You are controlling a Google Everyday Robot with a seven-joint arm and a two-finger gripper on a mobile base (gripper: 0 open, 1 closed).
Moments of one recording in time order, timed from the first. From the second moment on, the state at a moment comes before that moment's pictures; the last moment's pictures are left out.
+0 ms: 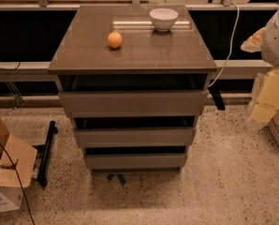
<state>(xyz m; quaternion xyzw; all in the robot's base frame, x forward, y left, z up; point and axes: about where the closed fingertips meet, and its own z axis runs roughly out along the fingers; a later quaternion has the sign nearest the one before) 0.438 -0.217 0.976 -0.60 0.78 -0.03 0.16</state>
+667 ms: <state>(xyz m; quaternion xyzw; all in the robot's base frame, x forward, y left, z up) 0.466 -0.207 0.963 -0.61 0.77 -0.03 0.18</state>
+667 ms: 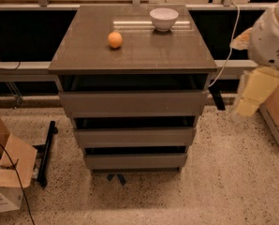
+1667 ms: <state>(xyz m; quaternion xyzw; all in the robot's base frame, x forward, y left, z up) 0.545 -0.199 0.908 -0.59 0.76 0.01 0.26</state>
